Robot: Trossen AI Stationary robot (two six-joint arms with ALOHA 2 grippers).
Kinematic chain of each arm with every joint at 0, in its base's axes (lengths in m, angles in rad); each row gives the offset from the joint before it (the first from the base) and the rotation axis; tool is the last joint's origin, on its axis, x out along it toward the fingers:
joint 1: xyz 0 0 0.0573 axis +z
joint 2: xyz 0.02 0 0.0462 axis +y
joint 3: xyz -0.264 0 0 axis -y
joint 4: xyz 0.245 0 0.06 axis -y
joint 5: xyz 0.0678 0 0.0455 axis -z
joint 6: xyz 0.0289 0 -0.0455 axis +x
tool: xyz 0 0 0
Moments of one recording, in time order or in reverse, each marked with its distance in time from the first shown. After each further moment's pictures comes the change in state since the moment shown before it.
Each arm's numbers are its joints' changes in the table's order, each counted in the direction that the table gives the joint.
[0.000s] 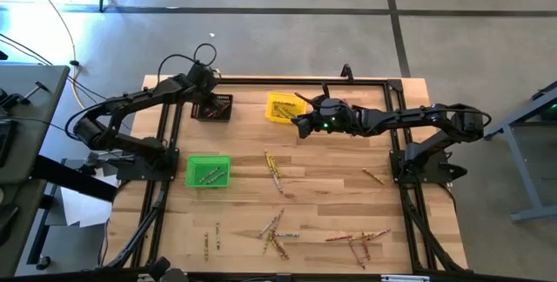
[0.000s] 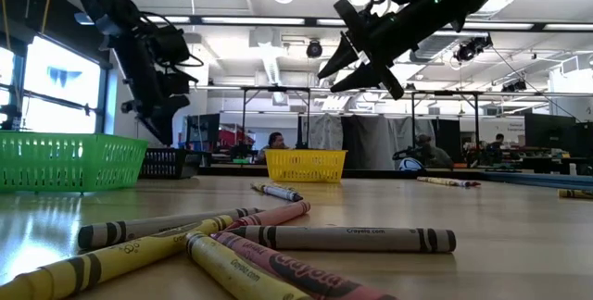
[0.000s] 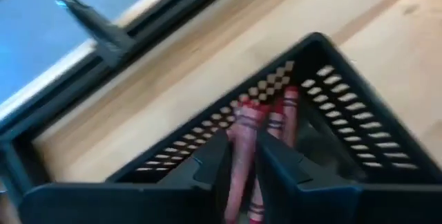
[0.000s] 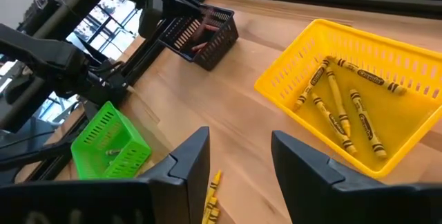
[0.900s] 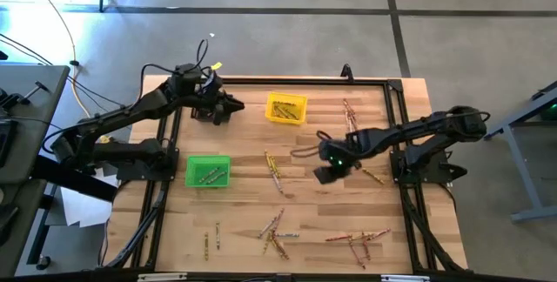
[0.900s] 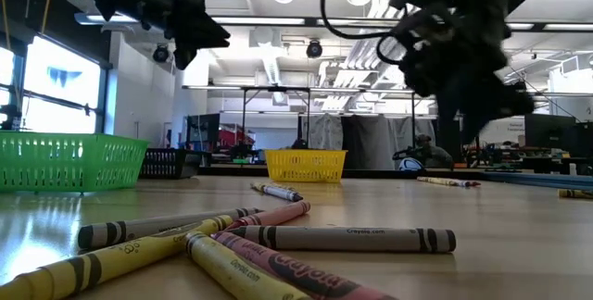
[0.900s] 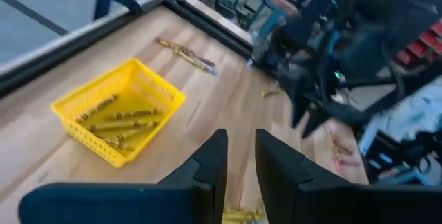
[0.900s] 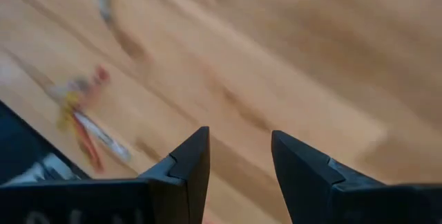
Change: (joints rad) left arm -0.245 -0.309 0.001 0.317 0.636 -0.335; right arm 0.282 -0.002 0.000 -0.693 -0.445 0.464
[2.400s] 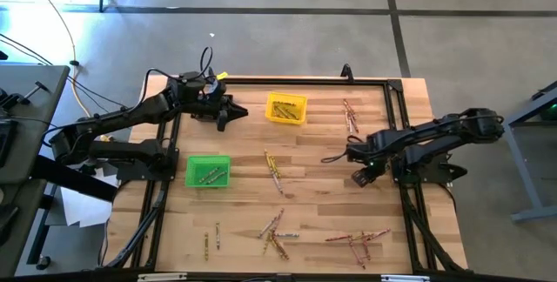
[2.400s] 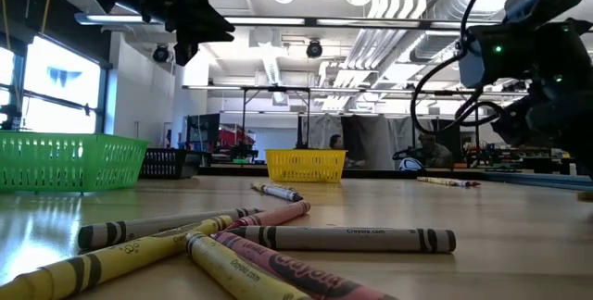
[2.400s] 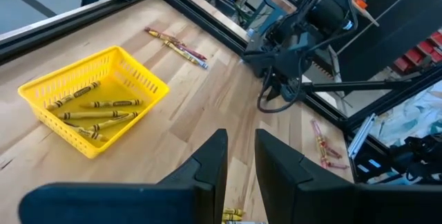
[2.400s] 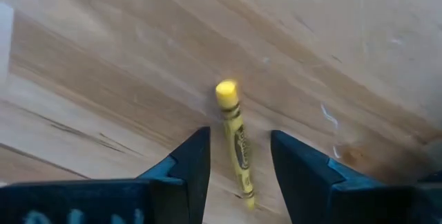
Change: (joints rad) left arm -0.139 -0.009 0.000 0.006 -0.122 -0.111; right arm -0.080 -0.168 -0.359 -0.282 0.018 -0.252
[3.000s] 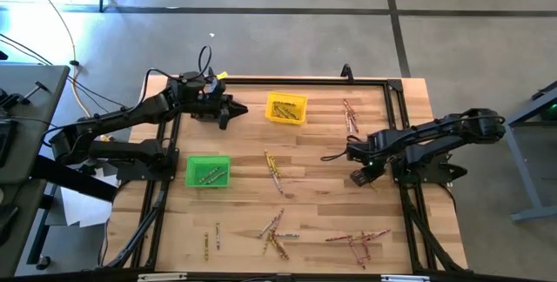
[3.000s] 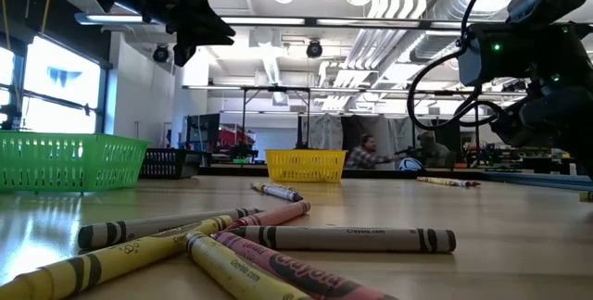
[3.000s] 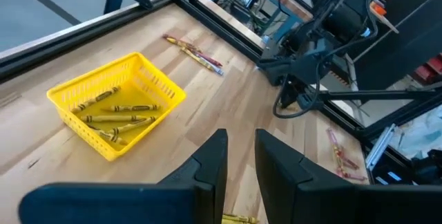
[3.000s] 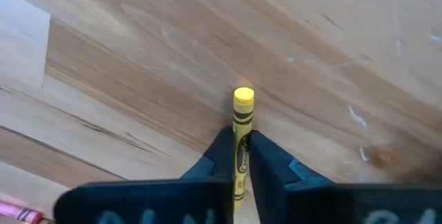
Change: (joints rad) left arm 0.000 0.000 0.000 0.000 -0.062 0.000; right arm -0.012 0.000 -0.016 0.053 -0.038 0.024
